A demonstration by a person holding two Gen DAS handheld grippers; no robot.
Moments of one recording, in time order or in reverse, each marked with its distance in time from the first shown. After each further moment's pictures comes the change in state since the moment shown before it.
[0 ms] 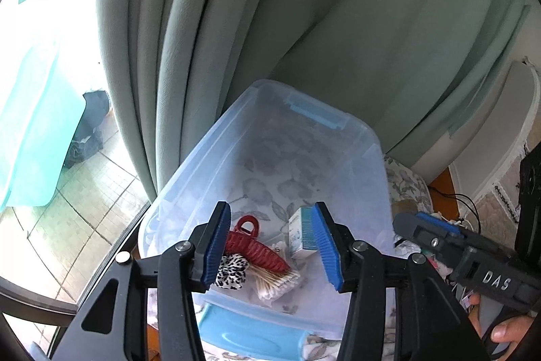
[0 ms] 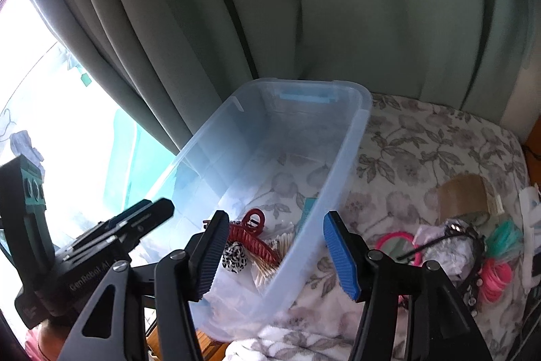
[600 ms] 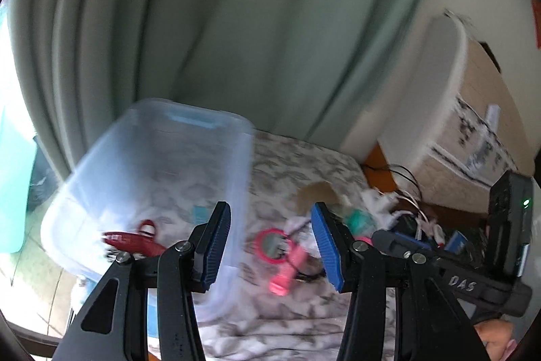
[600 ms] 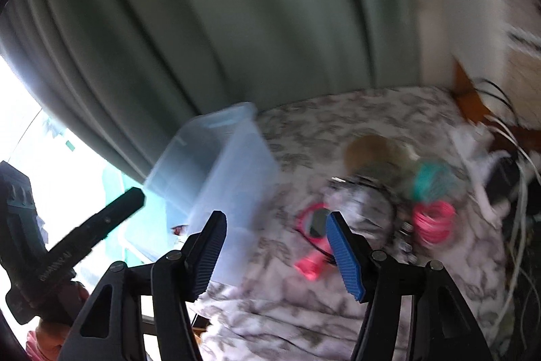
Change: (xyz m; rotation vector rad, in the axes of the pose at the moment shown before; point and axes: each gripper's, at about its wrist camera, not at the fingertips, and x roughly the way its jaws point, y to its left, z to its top) left arm -0.046 -0.124 -0.021 0.215 -0.007 -0.195; right arm -0.101 -0.107 -0.062 0.261 -0.139 -0.073
